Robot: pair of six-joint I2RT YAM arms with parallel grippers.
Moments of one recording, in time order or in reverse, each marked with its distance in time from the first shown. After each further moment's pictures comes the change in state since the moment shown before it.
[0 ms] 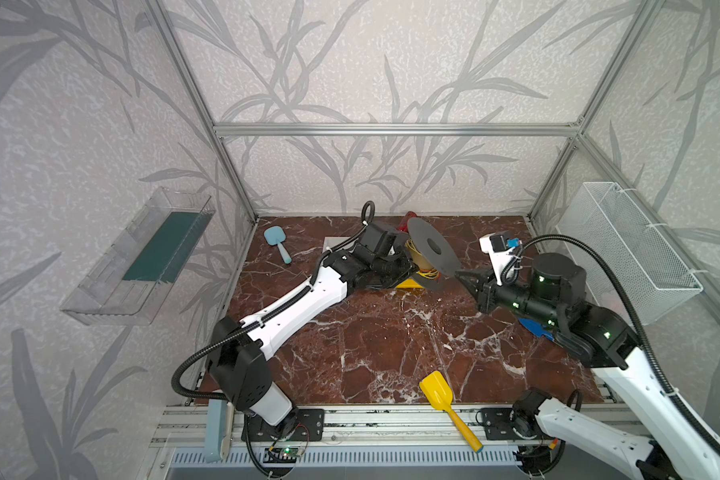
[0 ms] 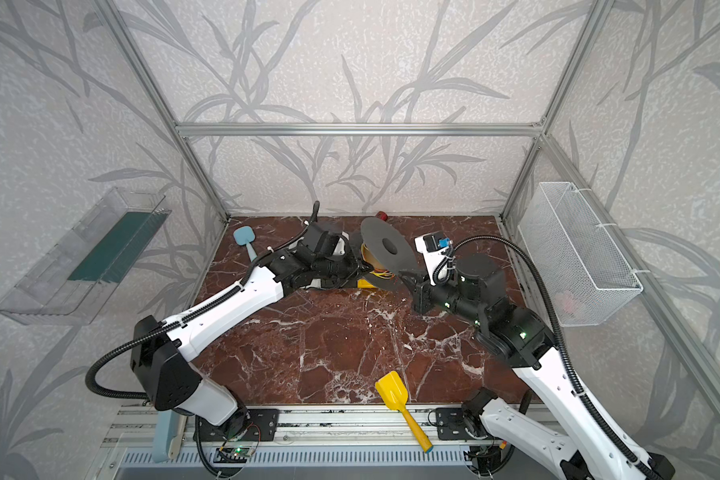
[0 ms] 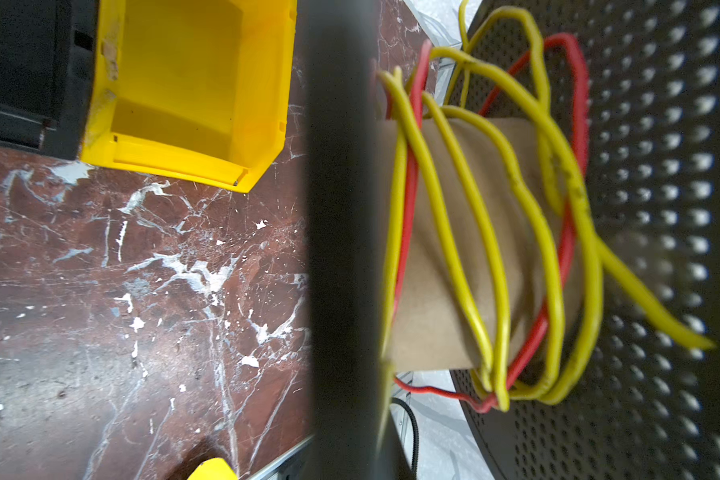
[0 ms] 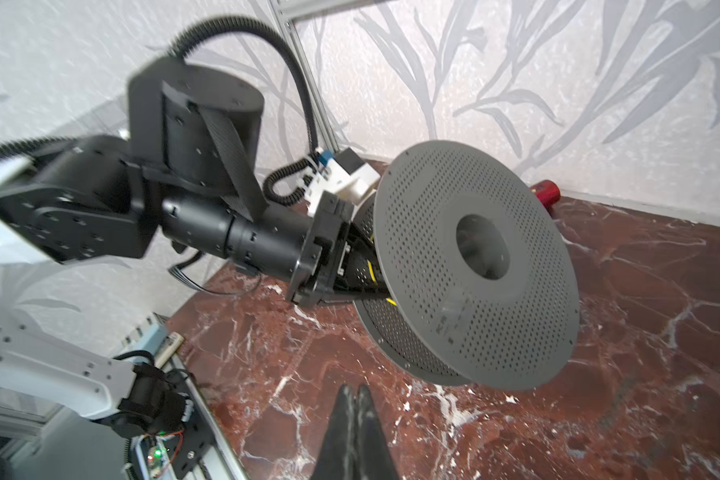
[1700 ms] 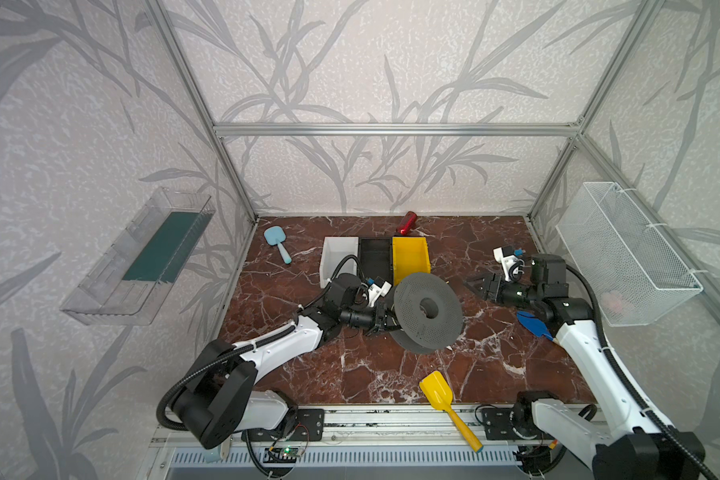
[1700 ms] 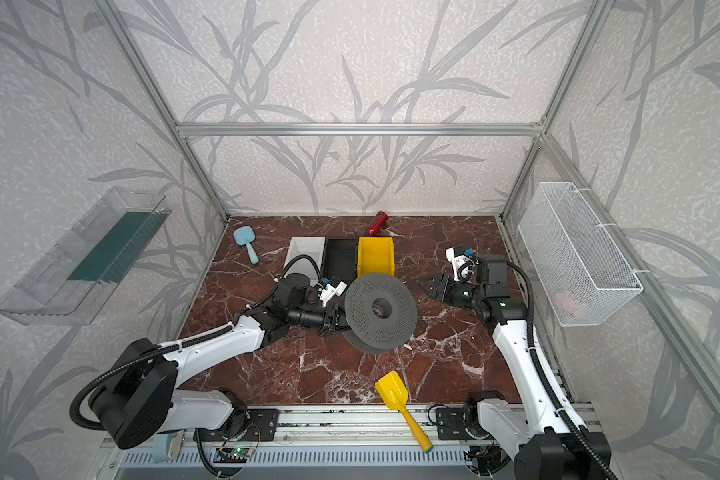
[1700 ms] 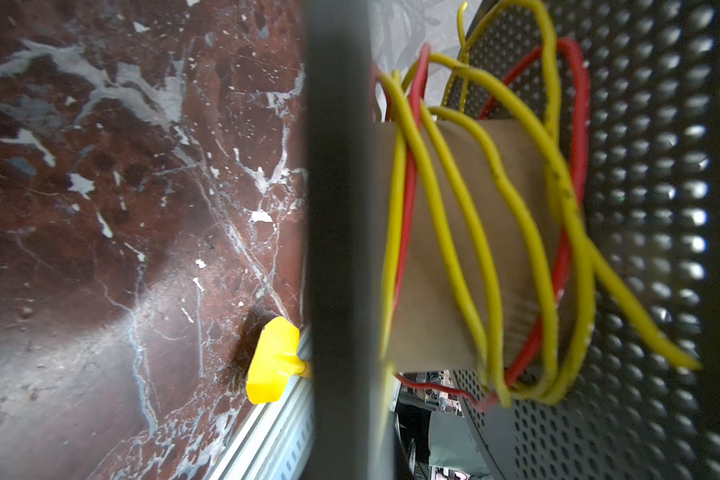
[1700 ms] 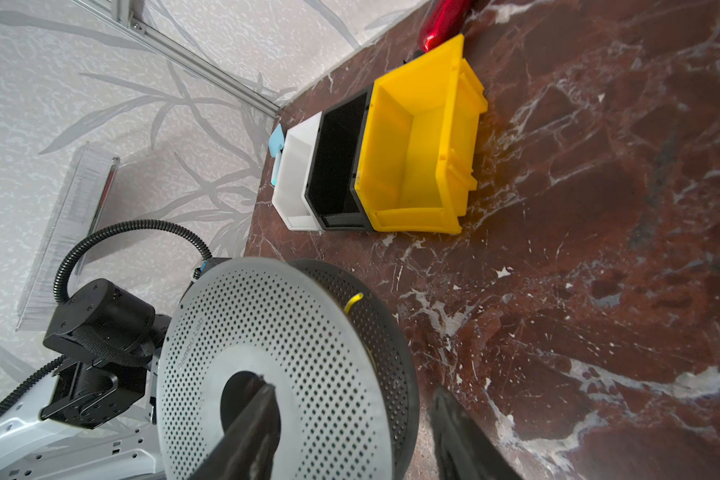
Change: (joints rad) left arm 0.108 -0.197 -0.769 0.652 0.592 0.161; right arm -0.571 0.130 -0.396 0.171 -0.525 0.186
